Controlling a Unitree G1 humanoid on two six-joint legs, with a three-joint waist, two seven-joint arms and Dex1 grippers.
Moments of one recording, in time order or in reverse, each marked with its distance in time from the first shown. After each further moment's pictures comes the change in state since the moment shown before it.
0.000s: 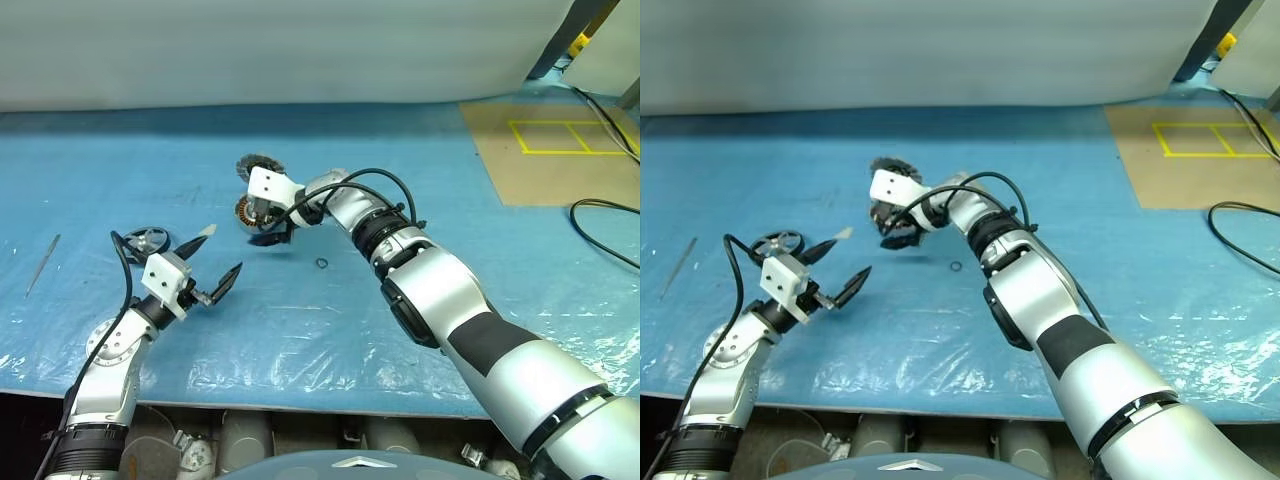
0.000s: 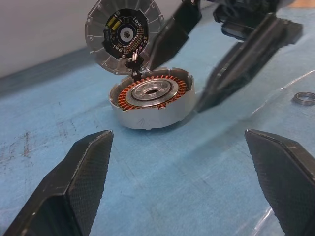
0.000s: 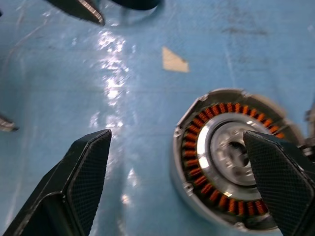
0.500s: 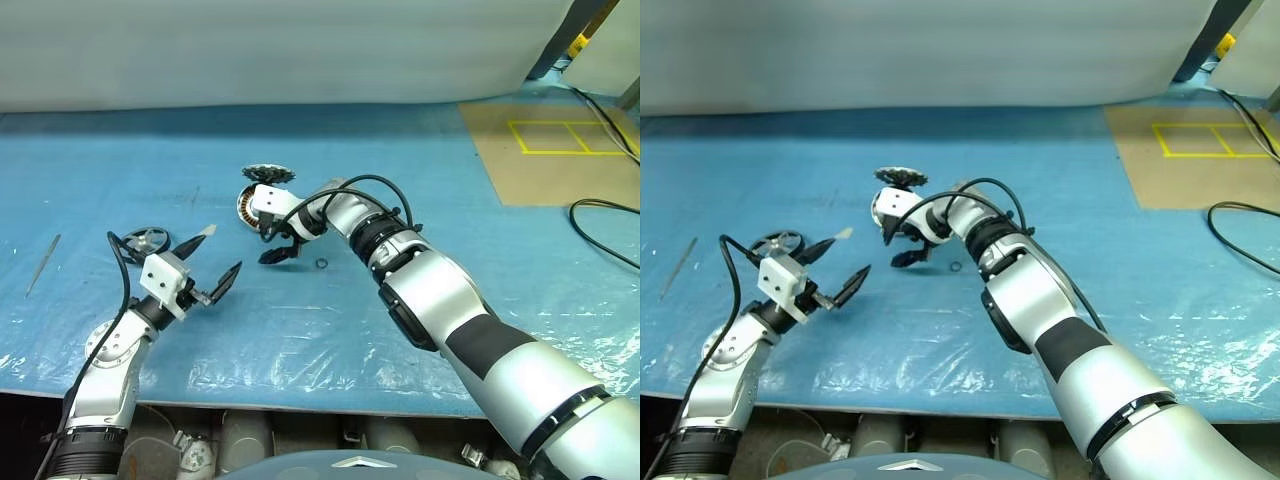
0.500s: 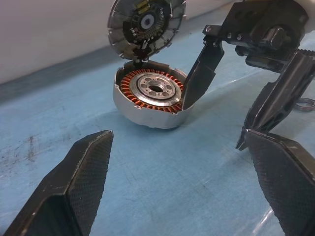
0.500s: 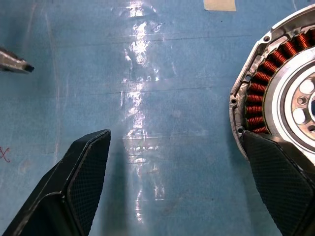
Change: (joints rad) left arm 0.014 -0.001 0.003 -0.021 -0.007 -0.001 0.008; right arm 0.013 0.003 0.035 0.019 -0.020 0.163 0.123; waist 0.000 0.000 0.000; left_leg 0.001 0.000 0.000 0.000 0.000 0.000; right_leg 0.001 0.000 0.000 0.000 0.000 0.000
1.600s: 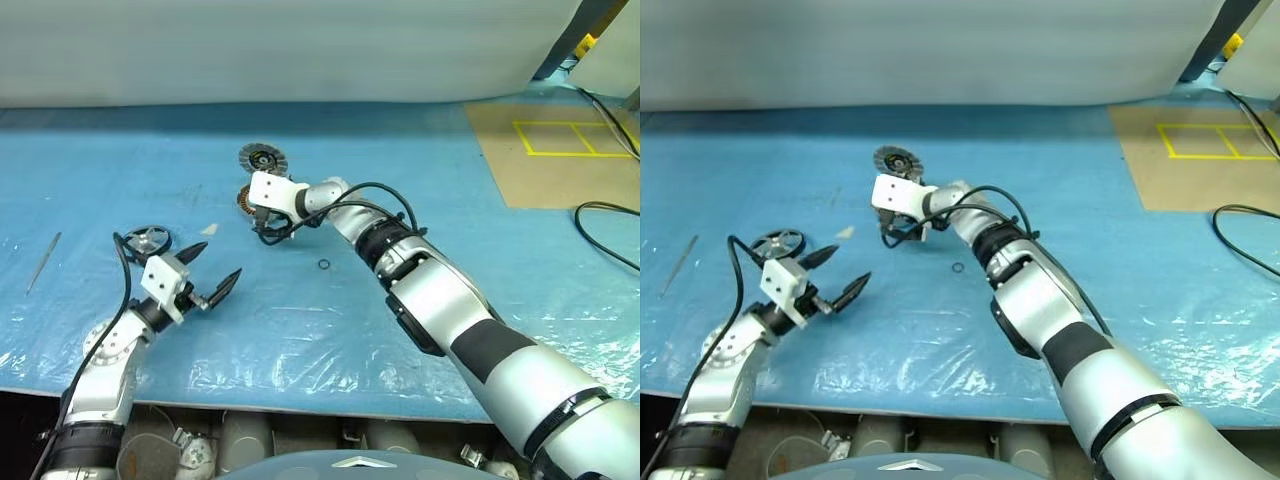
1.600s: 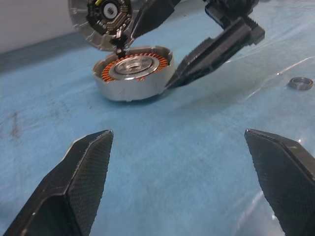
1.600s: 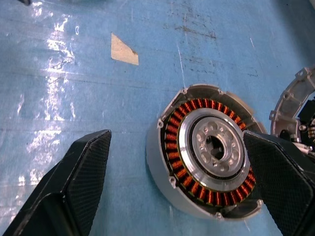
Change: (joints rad) left arm 0.005 0.015 0.003 0.054 -0.021 0.007 -0.049; right arm 0.031 -0.025 0.118 -0.055 0.005 -0.263 -0.345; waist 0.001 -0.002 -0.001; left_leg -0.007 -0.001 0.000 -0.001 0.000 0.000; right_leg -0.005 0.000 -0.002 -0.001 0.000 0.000
